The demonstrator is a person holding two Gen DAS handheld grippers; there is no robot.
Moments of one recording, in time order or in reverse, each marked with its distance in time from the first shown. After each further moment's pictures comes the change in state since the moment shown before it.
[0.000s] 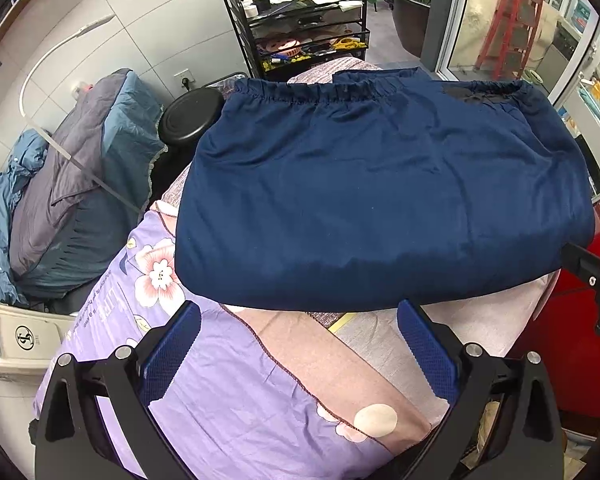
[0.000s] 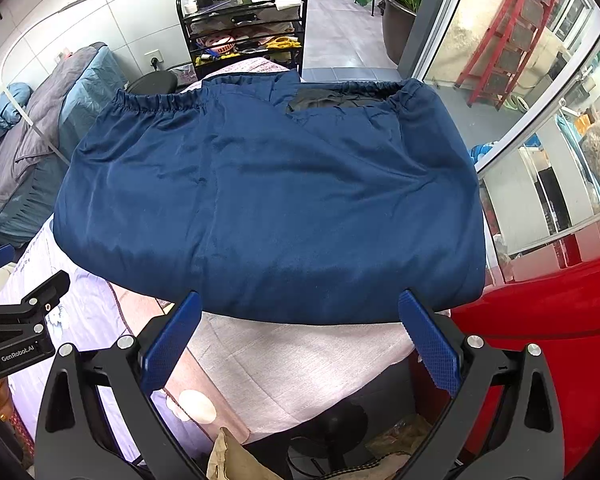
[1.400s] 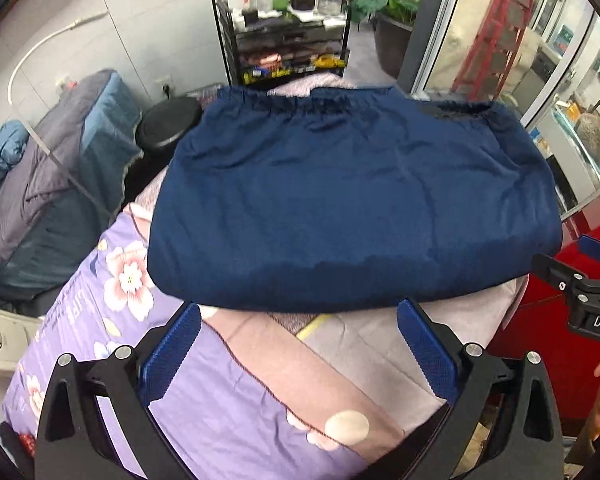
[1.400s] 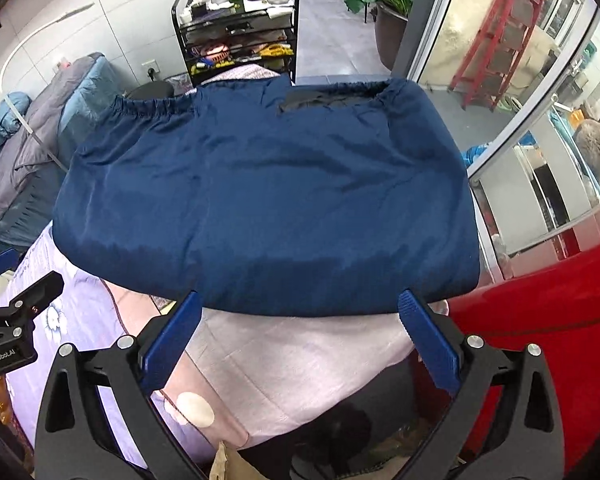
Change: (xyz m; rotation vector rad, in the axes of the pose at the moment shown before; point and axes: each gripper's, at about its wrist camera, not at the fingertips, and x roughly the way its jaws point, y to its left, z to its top) left arm -0.003 -0.002 -0.010 -0.027 -0.044 -0.123; right arm -0.003 -0.006 -0.011 0.019 -0.033 -0.010
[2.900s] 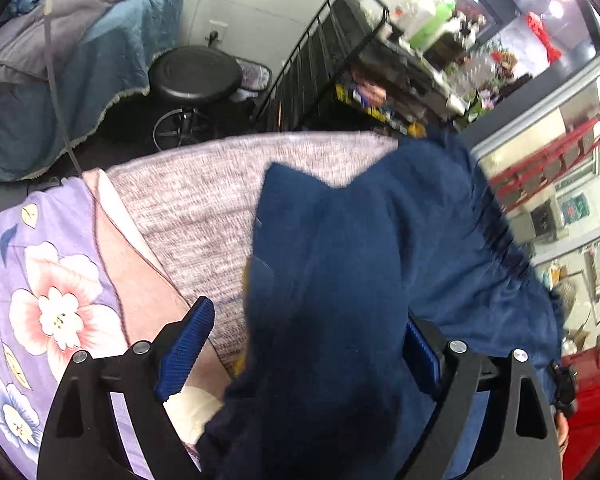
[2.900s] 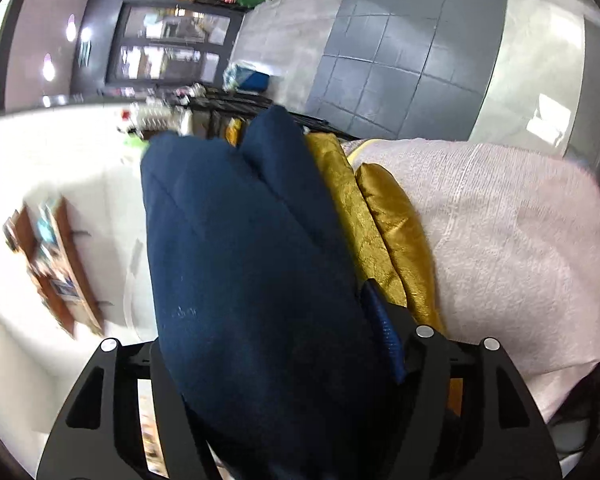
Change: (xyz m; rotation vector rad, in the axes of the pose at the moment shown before) left arm 0.171 0.218 0.072 -0.499 -0.129 -0.306; right arm 0.226 -0.245 0.014 0.908 -0.016 0.860
